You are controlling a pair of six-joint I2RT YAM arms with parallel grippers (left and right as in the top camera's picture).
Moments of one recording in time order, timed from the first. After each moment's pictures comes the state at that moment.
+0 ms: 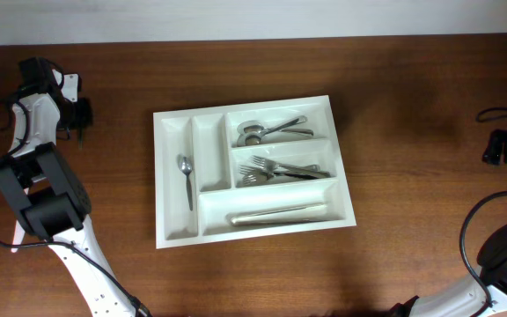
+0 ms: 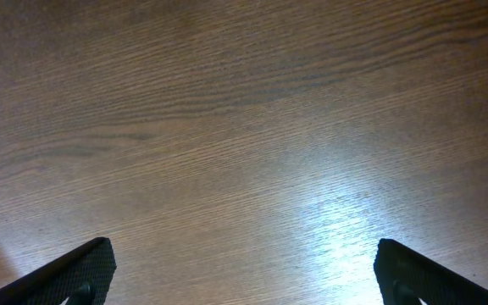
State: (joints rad) left arm 0.37 2.46 2.03 -0.75 0.07 0.25; right arm -0.69 1.91 1.76 -1.22 -0.05 -0.40
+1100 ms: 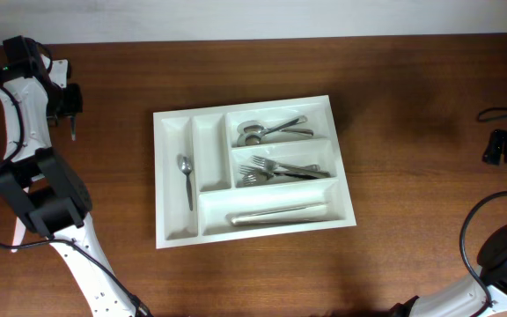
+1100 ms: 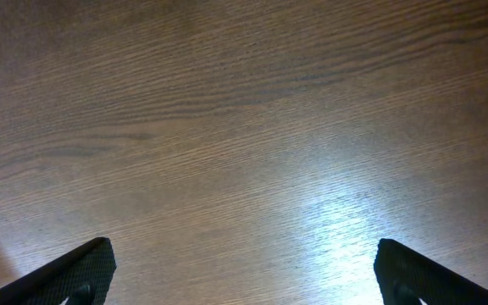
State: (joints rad) left arm 0.37 2.50 2.33 -1.10 0.07 0.23; right arm -0.69 1.91 1.76 -1.22 -0.05 -0.40
